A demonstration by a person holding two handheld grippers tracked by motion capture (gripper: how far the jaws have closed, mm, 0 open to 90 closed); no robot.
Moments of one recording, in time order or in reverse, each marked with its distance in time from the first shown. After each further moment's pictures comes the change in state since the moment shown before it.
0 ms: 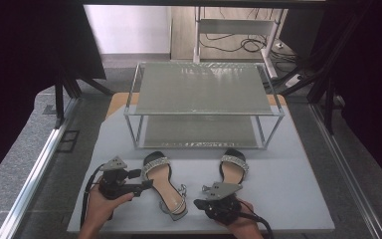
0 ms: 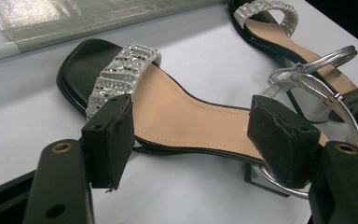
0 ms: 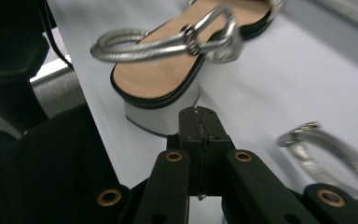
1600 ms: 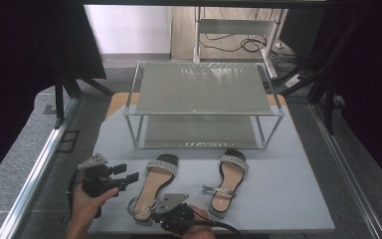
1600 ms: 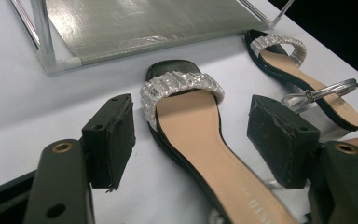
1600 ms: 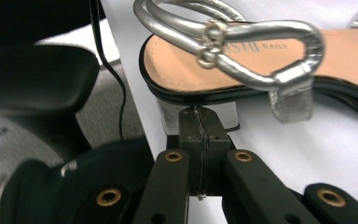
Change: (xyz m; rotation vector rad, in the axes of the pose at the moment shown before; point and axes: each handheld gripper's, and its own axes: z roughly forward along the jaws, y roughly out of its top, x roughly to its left) left arm 0.022 -0.003 -0.033 -0.099 0.039 -0.068; right arm 0.066 0.039 0.088 0.020 0.133 -0.063
